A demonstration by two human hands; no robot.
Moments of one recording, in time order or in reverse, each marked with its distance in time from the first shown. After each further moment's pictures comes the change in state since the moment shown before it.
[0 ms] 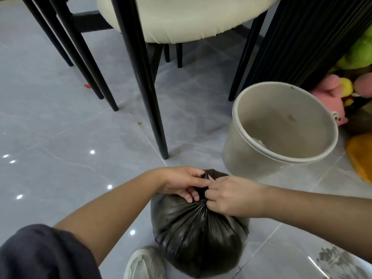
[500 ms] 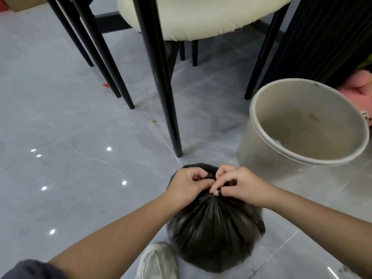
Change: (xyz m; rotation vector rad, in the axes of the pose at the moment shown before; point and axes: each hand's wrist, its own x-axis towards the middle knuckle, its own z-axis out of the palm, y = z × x) left_hand -0.005 -0.043 0.025 -0.046 0.793 0.328; right_hand 0.009 0.006 0.020 1.285 0.204 0.721
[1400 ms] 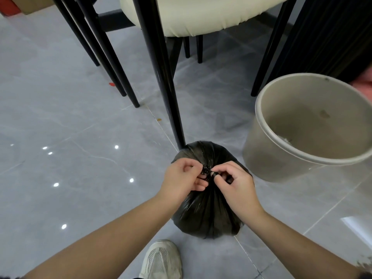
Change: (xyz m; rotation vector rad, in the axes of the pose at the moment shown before) left_hand -0.015 0.029 -0.009 -0.229 0.231 -0.195; right_hand 0.010 -0.005 0.055 0.117 0.695 -0.022
